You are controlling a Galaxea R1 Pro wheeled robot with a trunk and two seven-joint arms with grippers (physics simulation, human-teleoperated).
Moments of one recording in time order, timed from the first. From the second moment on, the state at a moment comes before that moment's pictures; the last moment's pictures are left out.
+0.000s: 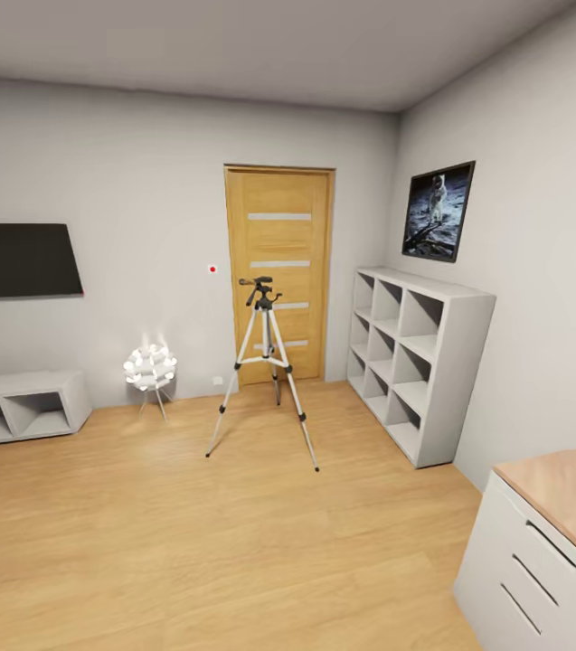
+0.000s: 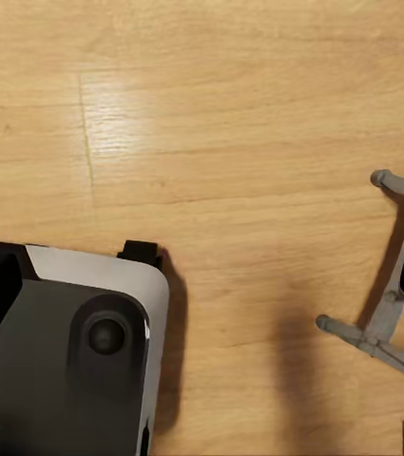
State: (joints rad) left arm -0.24 0.03 -0.64 0.00 1.17 0.00 0.07; right arm -0.30 -0.13 -0.02 0.03 0.17 -0.04 0.08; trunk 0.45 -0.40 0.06
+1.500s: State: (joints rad) left arm -0.24 0.02 -0.65 0.00 1.17 0.01 0.08; right arm -0.30 -0.12 -0.02 0.03 0.17 -0.04 0.08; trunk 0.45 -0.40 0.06
